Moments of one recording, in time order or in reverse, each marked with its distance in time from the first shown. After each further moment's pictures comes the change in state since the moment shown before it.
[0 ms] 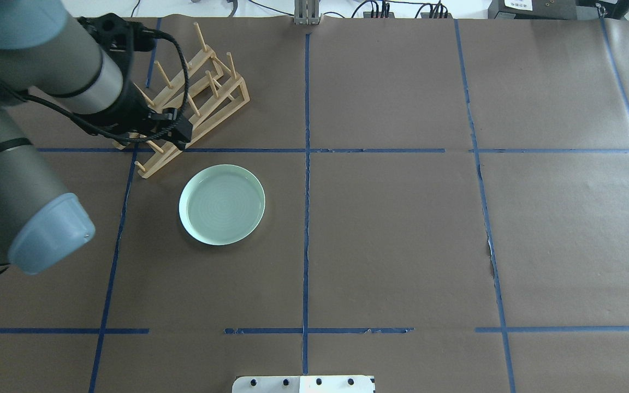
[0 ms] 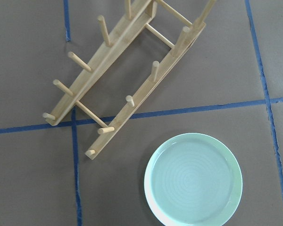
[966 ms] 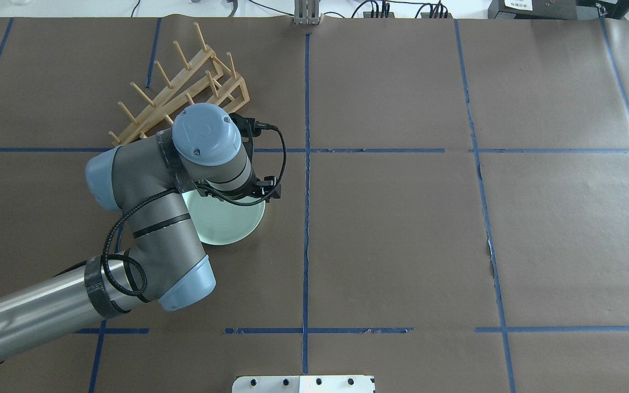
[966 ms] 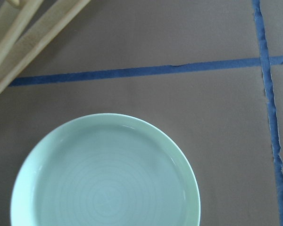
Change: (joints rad) left arm 0.236 -0.085 0.394 -0.362 0.143 -0.256; right arm 0.000 0.000 0.000 0.000 0.000 0.000
